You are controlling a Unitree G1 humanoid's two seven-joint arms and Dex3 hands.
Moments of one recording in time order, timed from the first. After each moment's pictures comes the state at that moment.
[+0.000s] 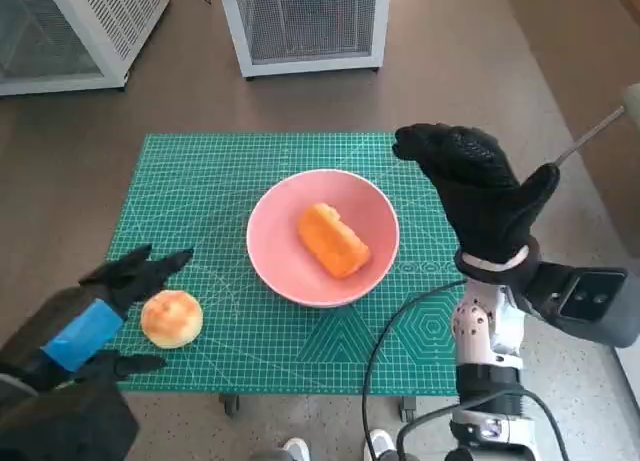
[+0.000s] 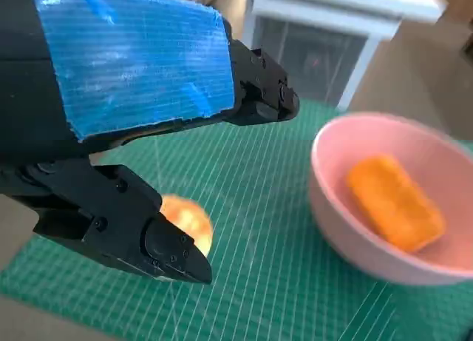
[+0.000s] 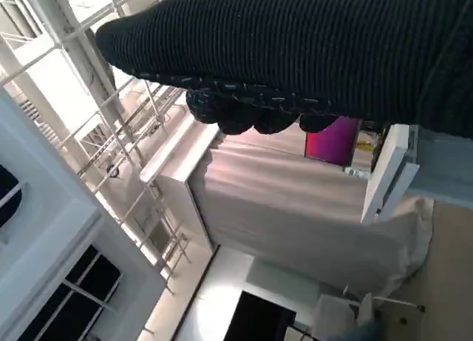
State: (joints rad) left arm 0.19 0.79 0.24 -0.86 0.36 0.60 -0.66; right arm -0.64 0.01 -0.22 0.44 0.59 -0.49 0.88
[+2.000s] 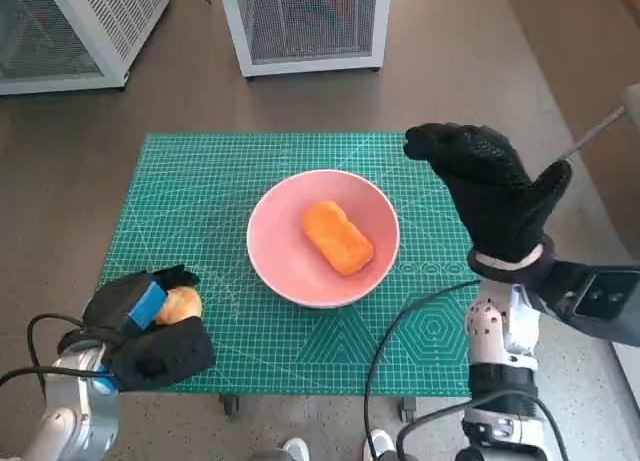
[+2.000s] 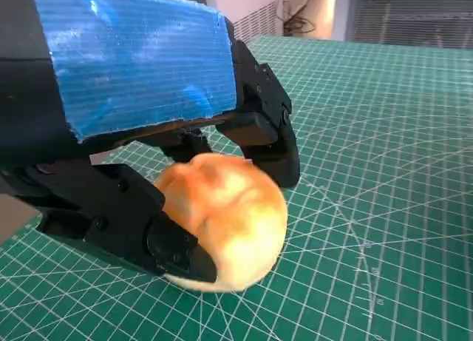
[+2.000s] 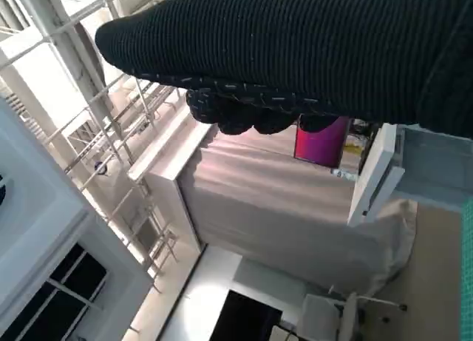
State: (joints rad) left arm 0.03 0.66 -0.10 -0.23 0.70 0.39 -0.26; right arm -0.64 -0.03 -0.23 0.43 0.59 -0.46 0.89
